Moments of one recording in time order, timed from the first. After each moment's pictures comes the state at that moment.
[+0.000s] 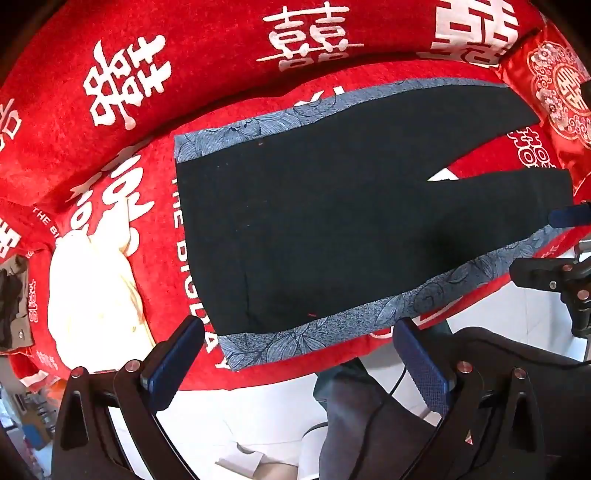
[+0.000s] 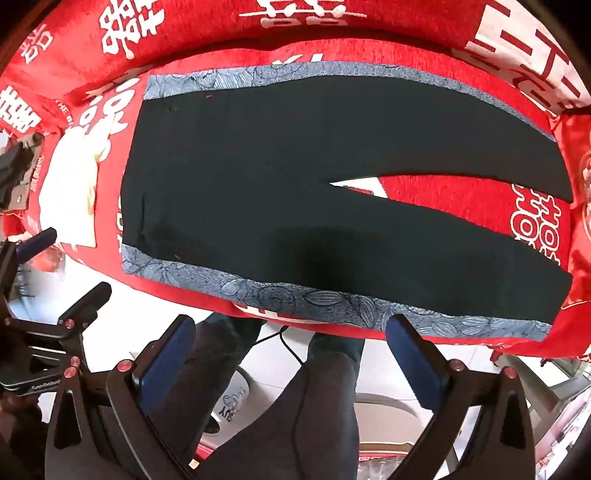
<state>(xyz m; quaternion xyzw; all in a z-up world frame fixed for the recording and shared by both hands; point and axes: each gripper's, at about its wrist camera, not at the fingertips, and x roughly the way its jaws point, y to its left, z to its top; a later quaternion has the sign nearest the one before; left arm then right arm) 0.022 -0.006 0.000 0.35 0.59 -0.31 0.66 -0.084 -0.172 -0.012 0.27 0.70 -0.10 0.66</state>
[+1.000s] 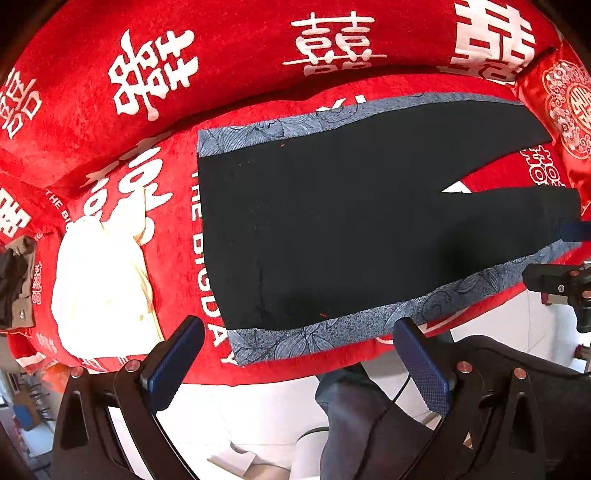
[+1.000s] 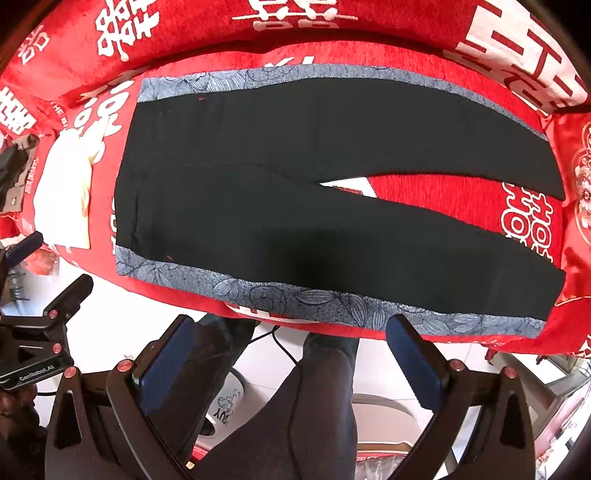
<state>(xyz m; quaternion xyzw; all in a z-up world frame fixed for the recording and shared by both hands) 0.026 0.005 0.007 0.33 0.59 -0.28 0.68 -0.086 -0.176 -0.008 0.26 0.70 -0.11 0.66</state>
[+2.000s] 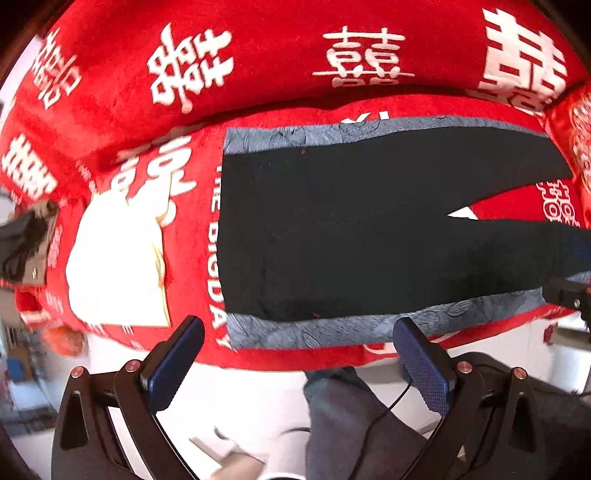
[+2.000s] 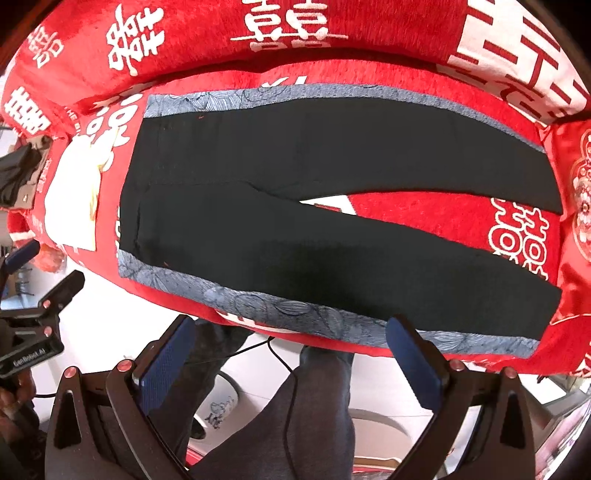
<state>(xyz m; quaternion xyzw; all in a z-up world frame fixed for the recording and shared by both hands) 0.002 -0.008 0.028 0.29 0.60 -0.20 0.72 -0.114 -0.215 0.007 0.25 0.67 -0.09 0.69</state>
